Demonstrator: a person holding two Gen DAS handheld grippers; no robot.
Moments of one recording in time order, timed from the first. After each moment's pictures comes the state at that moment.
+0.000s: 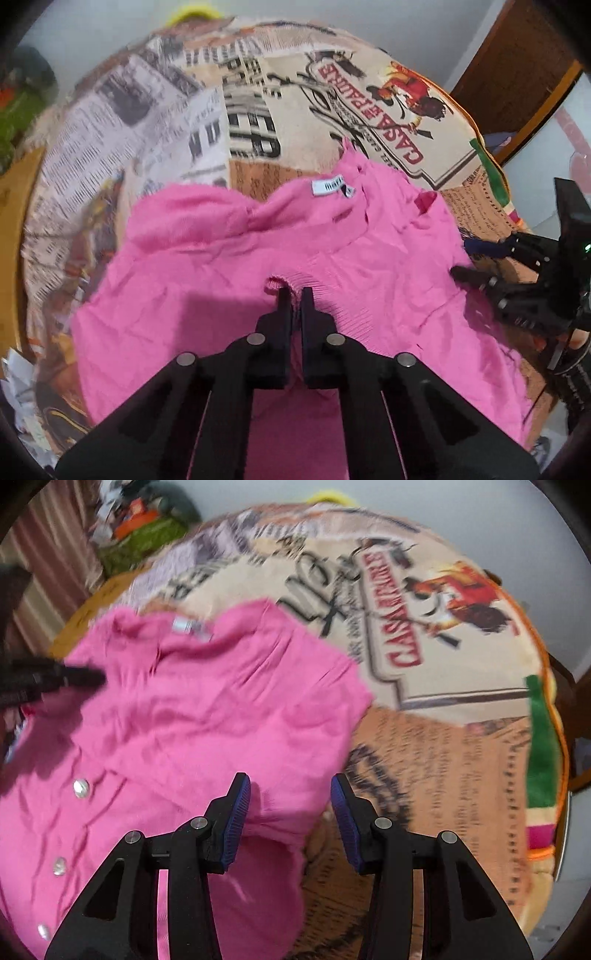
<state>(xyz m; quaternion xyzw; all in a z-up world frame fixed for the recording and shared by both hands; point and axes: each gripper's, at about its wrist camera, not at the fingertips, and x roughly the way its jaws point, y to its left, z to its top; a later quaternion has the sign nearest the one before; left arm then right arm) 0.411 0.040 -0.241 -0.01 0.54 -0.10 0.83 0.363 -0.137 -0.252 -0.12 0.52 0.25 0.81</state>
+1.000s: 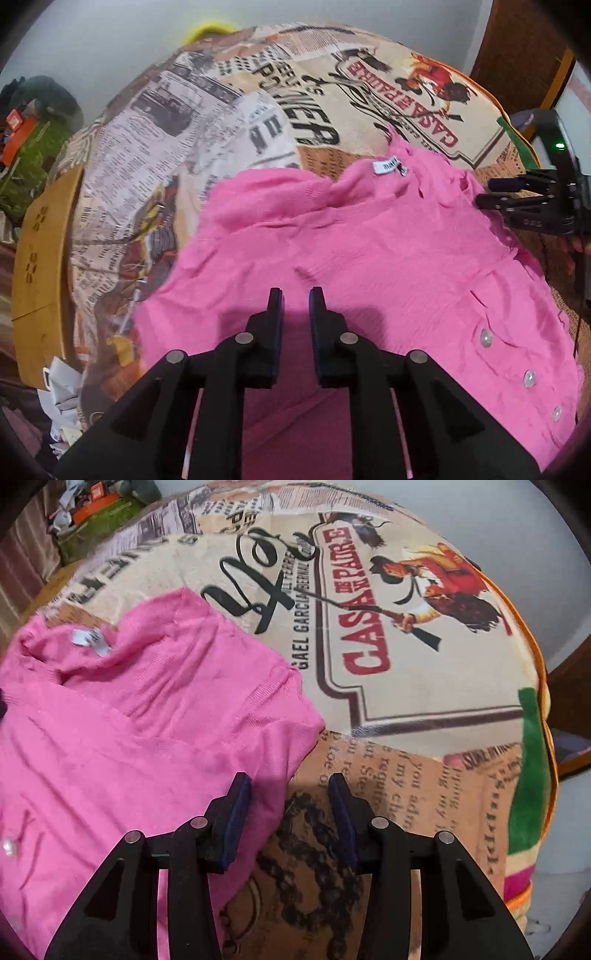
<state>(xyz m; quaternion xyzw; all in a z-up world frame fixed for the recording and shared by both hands) 0.389 0.072 -0.242 0.06 0.53 -0.06 0.84 0.409 -0.148 -0.262 -0.14 0.54 0.17 0.81</state>
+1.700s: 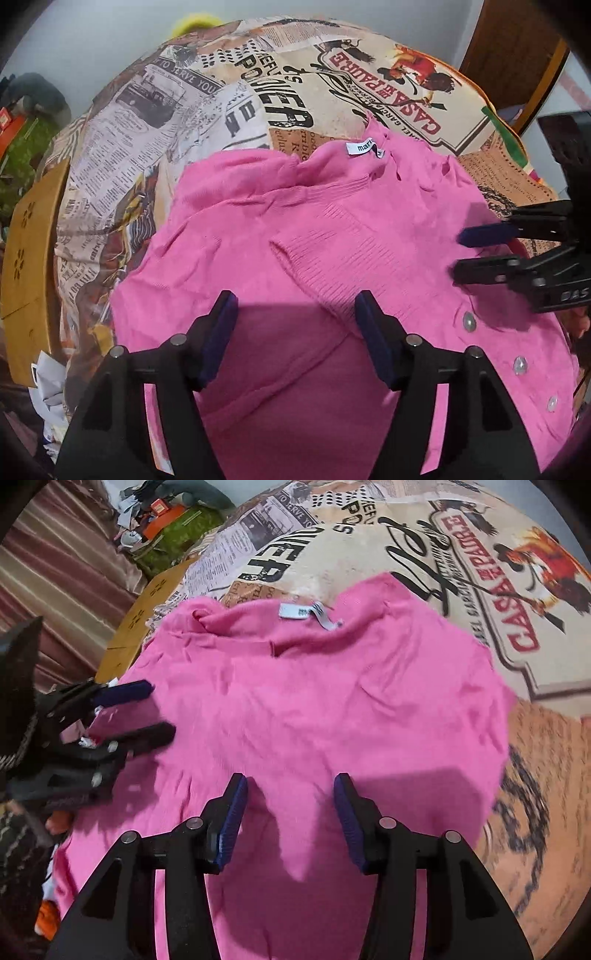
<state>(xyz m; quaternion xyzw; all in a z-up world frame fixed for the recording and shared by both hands) 0.379 0.057 -0.251 0.05 0.55 -0.08 0.83 0.359 -0.087 -0.247 -0.01 0.59 0.33 0.74</state>
